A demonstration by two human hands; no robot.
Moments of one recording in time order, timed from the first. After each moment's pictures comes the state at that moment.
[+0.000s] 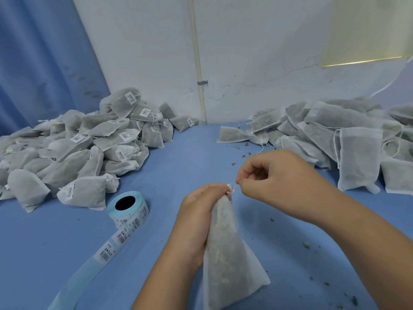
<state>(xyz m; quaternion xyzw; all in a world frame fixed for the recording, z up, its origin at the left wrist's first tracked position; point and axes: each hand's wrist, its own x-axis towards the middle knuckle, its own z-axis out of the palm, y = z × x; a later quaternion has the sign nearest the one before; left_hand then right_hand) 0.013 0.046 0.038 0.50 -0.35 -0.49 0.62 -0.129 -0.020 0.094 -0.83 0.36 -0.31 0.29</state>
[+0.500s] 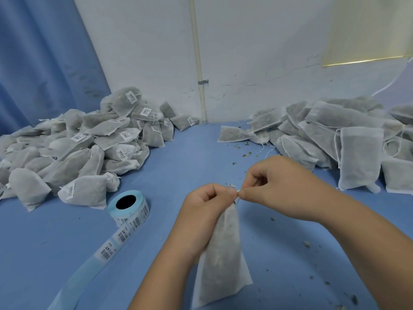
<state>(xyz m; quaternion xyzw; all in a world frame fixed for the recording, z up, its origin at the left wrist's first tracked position) 0.014 0.048 0.037 0.55 -0.45 -0.41 0.57 -0.132 -0.026 0.089 -0.85 0.38 -0.23 0.27</state>
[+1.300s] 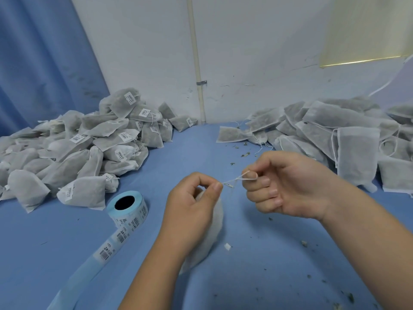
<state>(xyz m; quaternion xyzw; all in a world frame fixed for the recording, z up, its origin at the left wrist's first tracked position) 0.028 0.041 0.031 0.61 -0.51 -0.18 0.58 -0.139 -0.039 0.095 -0.52 0.24 -0.15 0.81</state>
